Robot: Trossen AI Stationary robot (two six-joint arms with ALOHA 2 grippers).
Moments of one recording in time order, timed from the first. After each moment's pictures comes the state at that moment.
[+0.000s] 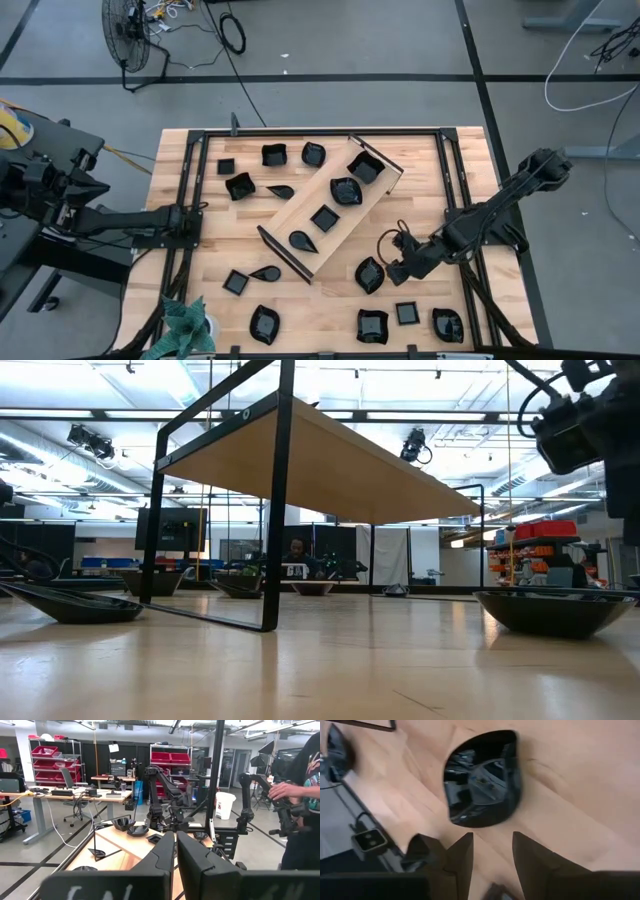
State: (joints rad) left arm 0.03 0.01 1.40 -1.29 0.03 -0.06; right arm 0.60 1.28 0.64 -0.34 0.11 1.60
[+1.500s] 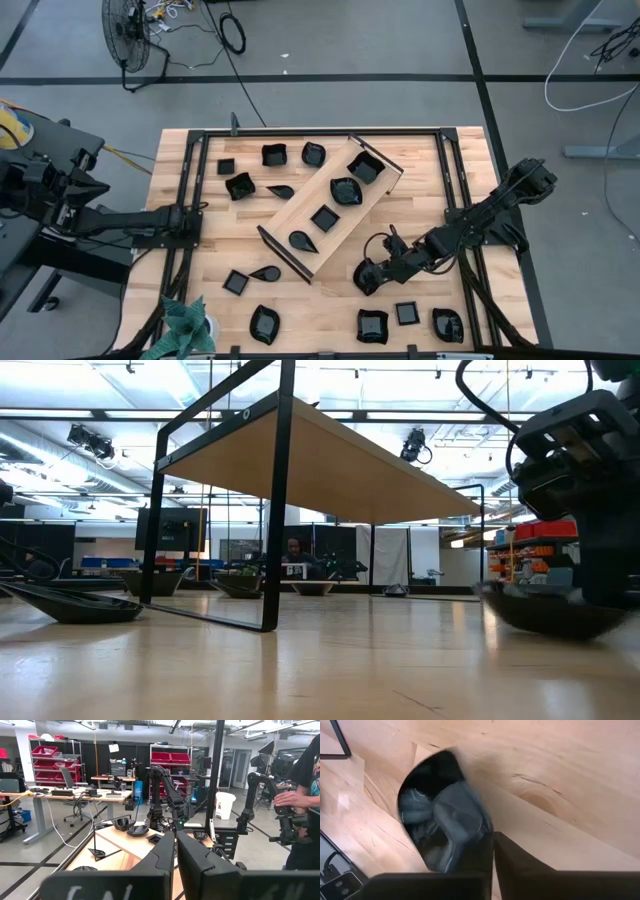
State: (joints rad) left arm 0.03 0.01 1.40 -1.29 0.03 -0.06; right arm 0.55 1.49 0.64 -0.21 0.12 1.70
